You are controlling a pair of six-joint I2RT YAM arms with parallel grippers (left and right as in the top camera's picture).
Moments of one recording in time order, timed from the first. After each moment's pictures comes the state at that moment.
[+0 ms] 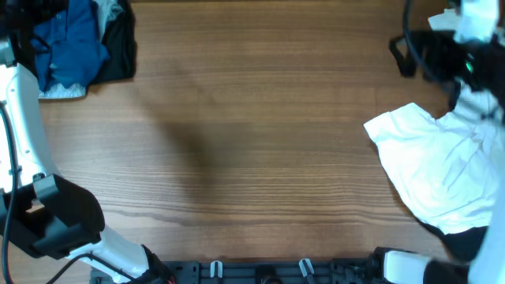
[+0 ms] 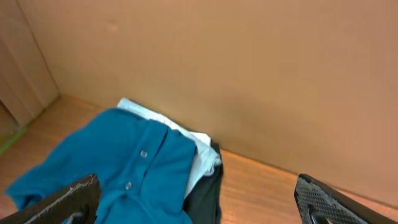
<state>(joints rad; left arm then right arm) 0.39 1.84 1.82 -0.40 0.20 -0.12 -0.14 1.43 1.99 -1.29 -0.33 -0.08</state>
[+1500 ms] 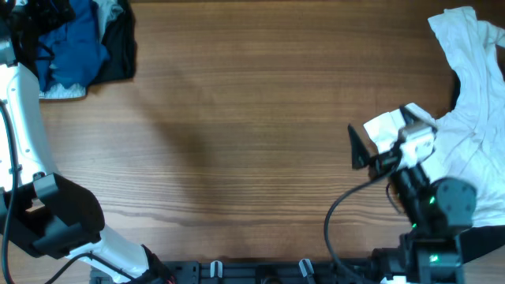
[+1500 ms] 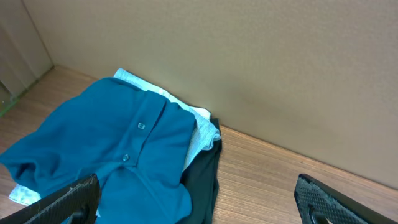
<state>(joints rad) 0.39 1.84 1.82 -0.49 0.21 -0.13 -0.03 0.43 0.41 -0.01 -0.34 -0.13</state>
